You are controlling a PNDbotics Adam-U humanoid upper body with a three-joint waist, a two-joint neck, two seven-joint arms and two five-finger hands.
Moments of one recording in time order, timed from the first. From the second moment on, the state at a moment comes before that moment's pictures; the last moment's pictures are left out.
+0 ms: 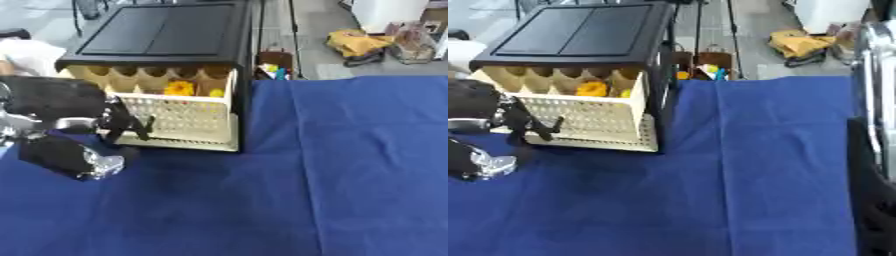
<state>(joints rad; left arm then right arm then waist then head) -0.56 0.95 -0.25 -1.99 -0.48 -0.16 -0.90 -0.97 -0.21 0.07 -1.98 0.33 0.32 -0.14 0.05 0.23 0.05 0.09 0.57</state>
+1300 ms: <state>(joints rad) -0.49 0.94 -0.28 -1.99 -0.49 0.02 -0.91 -0.95 -0.23 0.04 -1.98 0.31 0.33 -0.18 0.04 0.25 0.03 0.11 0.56</state>
